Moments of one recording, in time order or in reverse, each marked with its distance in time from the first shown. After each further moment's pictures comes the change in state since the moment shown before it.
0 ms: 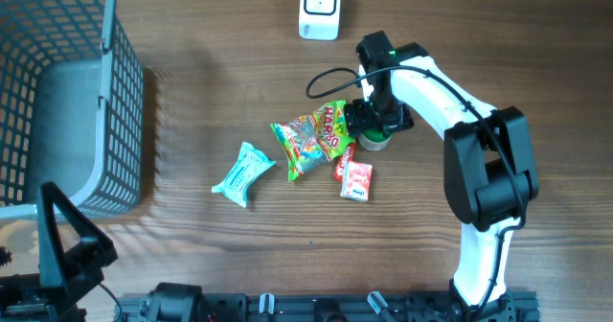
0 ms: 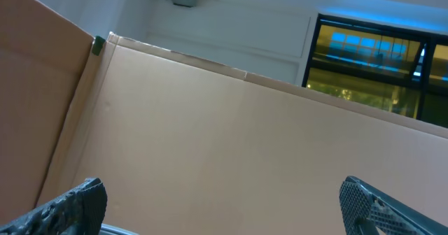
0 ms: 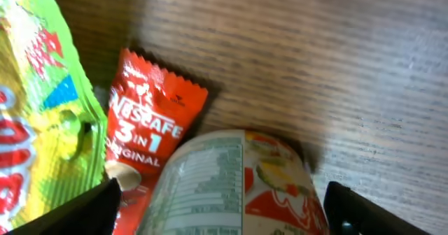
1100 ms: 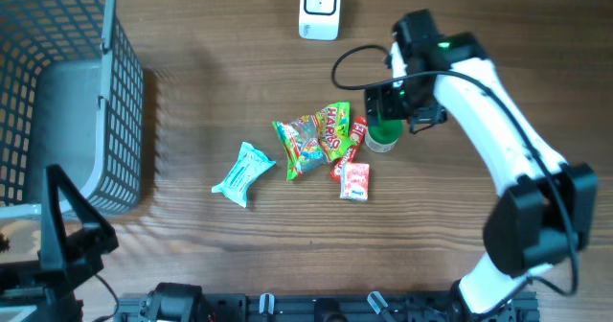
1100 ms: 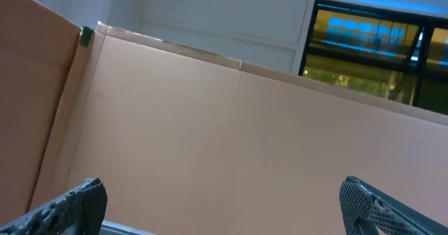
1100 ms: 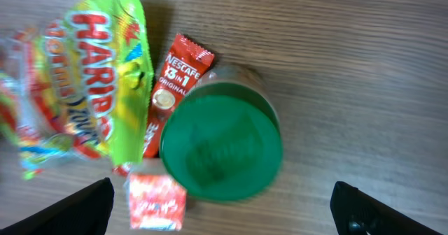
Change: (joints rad) left arm 0.000 0.078 0.069 -0.046 0.027 0.000; right arm -0.050 -0.275 -0.013 -0.124 0.003 0.077
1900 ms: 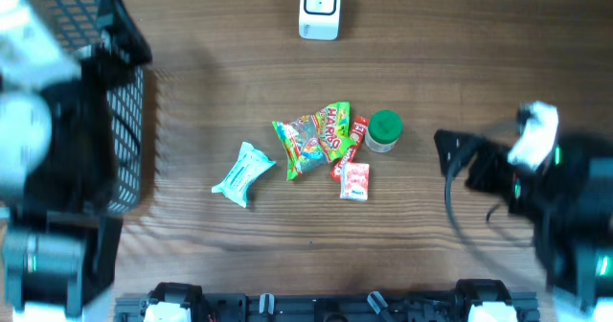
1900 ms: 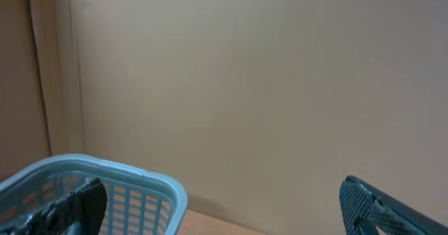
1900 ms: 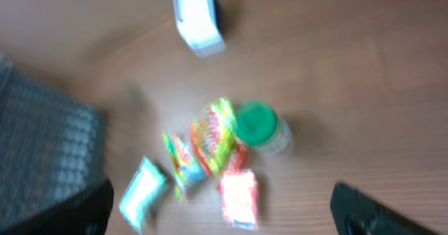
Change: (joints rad) left arm 0.000 0.598 0.269 -0.087 -0.087 -0.003; right arm -0.317 -0.981 -0.391 0.130 -0.252 0.183
